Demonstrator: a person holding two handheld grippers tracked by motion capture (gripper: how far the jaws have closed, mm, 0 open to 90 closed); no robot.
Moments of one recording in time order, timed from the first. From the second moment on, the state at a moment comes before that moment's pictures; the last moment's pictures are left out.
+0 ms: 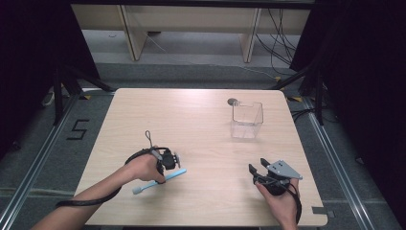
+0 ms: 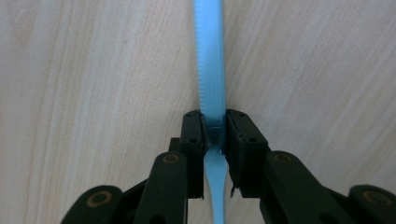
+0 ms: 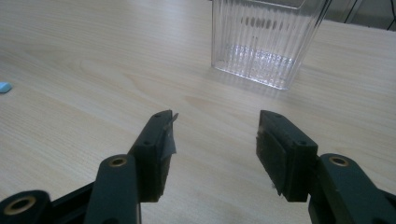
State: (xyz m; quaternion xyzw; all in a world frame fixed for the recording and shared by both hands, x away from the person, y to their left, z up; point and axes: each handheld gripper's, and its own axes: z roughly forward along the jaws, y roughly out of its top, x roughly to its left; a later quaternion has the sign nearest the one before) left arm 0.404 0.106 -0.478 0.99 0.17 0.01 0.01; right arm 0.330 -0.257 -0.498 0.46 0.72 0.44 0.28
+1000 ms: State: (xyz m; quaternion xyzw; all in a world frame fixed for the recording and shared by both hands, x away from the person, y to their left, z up) left arm 0.358 0.085 -0.453 1.00 0.01 0.01 0.06; right arm 0.358 -0.136 -0.479 0.10 0.93 0.34 0.00
